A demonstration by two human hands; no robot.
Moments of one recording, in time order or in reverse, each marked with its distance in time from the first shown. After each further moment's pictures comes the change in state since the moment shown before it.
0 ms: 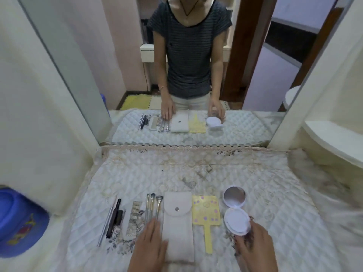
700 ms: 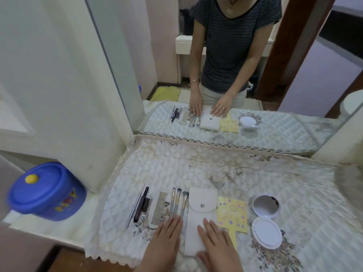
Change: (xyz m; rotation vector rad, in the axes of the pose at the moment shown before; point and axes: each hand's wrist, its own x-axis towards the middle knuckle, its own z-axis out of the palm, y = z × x) left_hand -0.015 -0.030 0.006 0.209 -0.099 0.062; right_hand -0.012 -0.097 0.096 -0.301 -0.204 -0.648
